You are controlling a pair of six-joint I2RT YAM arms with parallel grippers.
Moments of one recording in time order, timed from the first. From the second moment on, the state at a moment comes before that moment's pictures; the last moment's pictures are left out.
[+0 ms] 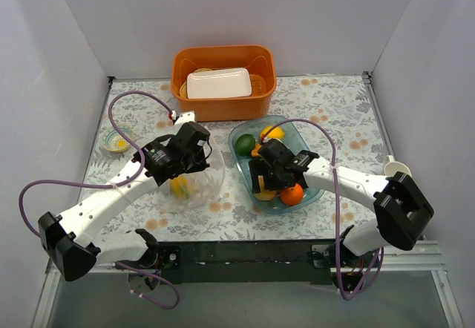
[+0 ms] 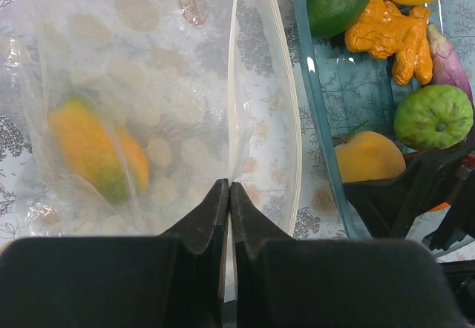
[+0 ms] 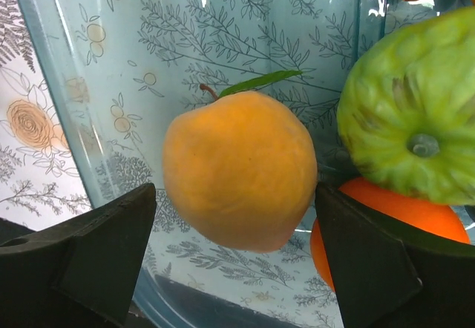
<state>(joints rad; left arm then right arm) -0.77 1.17 1.16 -0.89 -0.37 -0.78 0.86 1.43 0.92 -0.56 0.06 0.59</state>
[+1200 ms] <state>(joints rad) -0.77 1.16 1.13 -0.87 -0.36 -0.79 0.86 1.26 0.97 -0.45 0.08 0.57</state>
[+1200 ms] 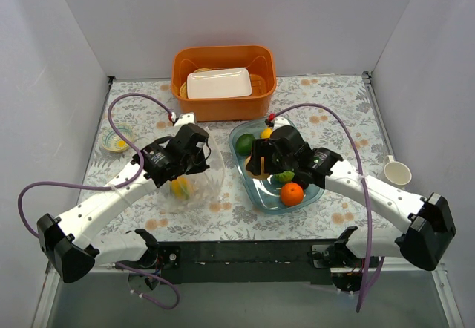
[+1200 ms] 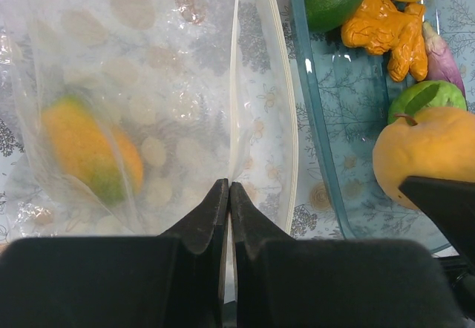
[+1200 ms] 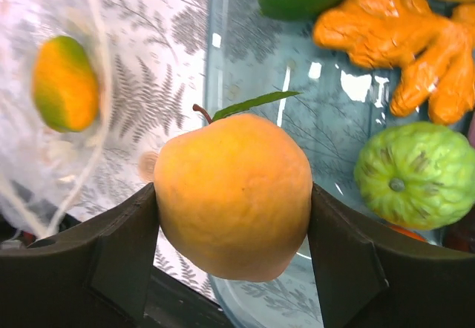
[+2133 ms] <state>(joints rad) -0.77 1.12 1.12 -0.84 -0.30 -0.79 0.89 1.48 1.09 -0.16 -0.27 0.58</state>
